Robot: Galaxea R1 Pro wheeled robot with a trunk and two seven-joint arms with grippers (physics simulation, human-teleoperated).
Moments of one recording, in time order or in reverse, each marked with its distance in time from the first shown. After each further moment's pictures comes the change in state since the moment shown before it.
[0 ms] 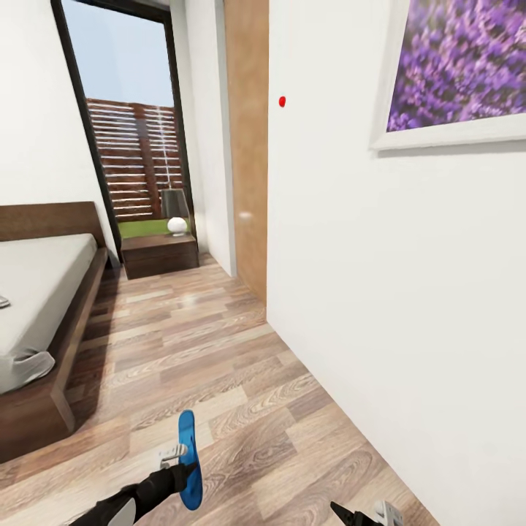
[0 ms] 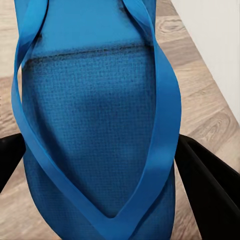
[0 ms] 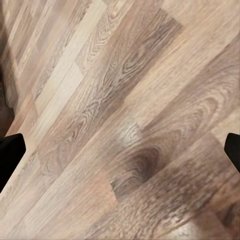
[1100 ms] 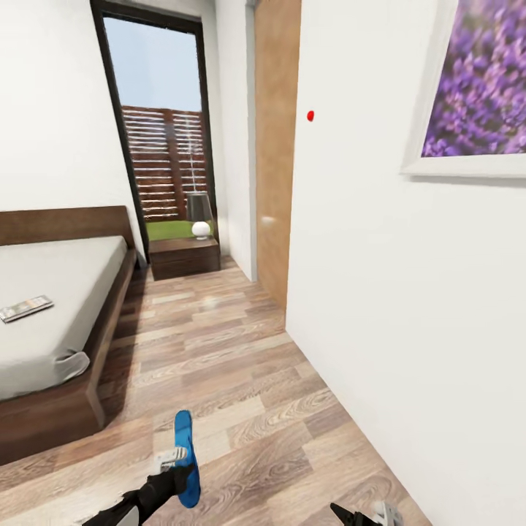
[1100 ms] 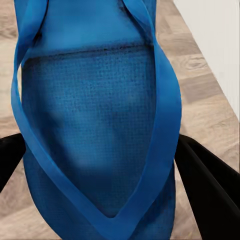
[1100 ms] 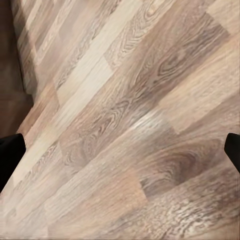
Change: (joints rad) left arm 0.001 -0.020 0.007 0.044 -0.013 -0.122 0.070; right arm 0.000 0.000 0.002 0.002 0.002 0.000 0.002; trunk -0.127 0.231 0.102
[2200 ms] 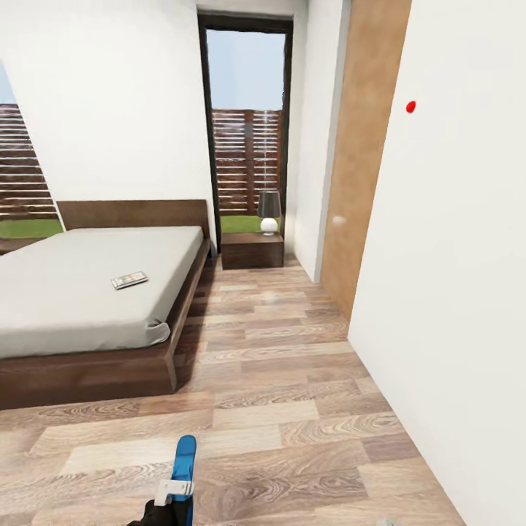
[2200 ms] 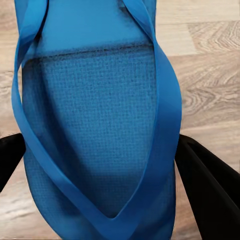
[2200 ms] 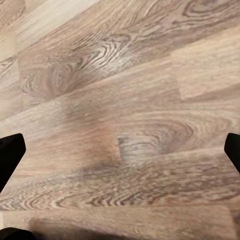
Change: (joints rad) left arm 0.029 -0.051 -0.022 0.101 -0.244 -0.111 0.219; right arm 0.000 0.000 0.000 0.024 0.207 0.000 -0.207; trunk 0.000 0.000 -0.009
